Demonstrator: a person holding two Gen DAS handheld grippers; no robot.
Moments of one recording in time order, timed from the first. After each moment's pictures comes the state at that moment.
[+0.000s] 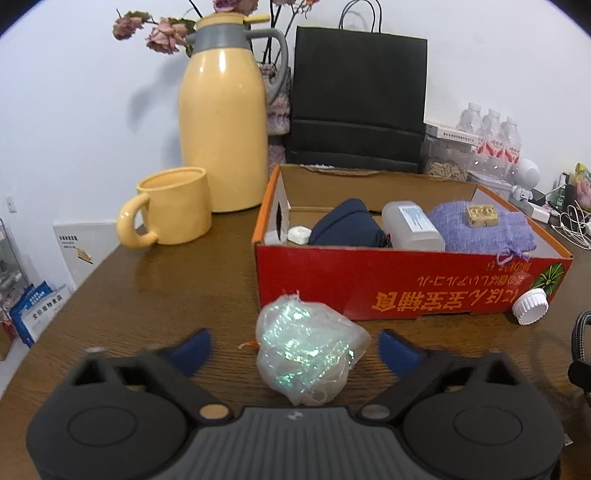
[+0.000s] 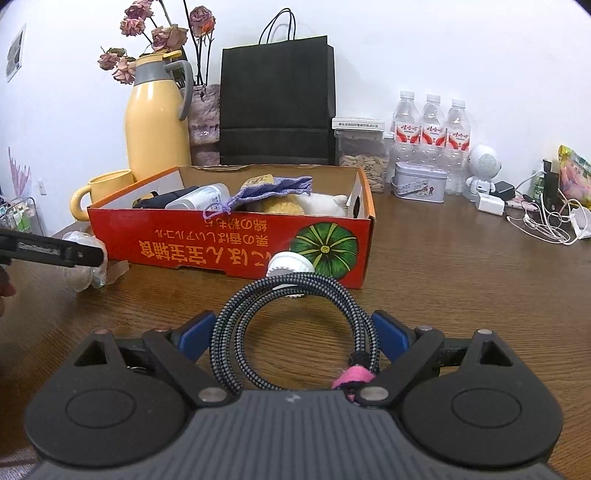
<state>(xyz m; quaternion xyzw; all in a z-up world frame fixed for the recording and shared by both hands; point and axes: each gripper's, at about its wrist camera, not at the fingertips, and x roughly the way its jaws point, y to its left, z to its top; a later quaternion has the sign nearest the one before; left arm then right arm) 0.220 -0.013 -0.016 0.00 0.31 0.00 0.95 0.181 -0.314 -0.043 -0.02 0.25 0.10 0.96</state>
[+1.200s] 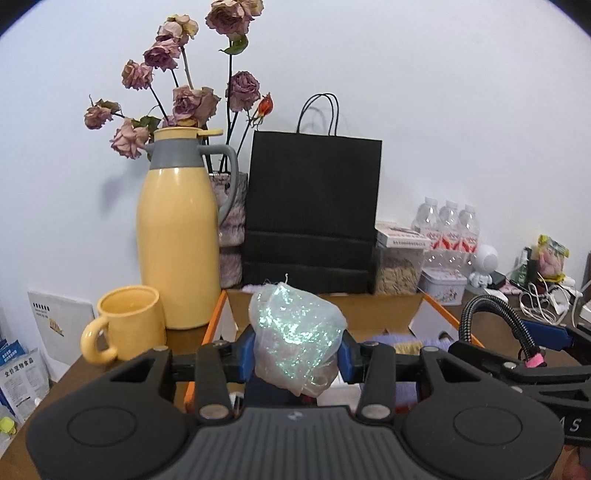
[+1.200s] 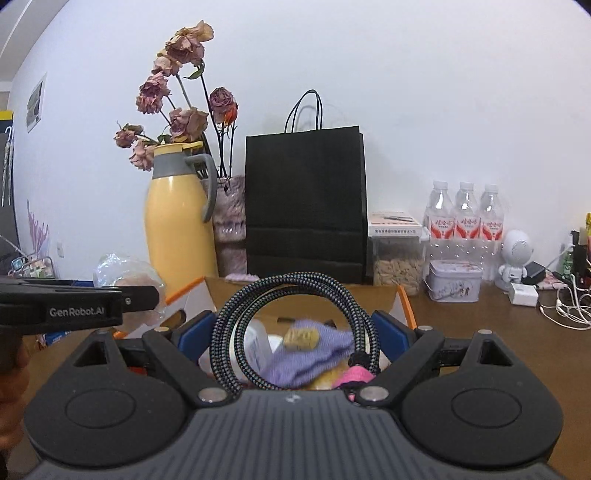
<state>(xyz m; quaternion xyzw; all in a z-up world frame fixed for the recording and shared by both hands) 0.234 -0.057 0.069 -0.02 0.18 -0.03 0.98 0.236 -0.276 0.034 0.01 0.14 0.14 0.98</state>
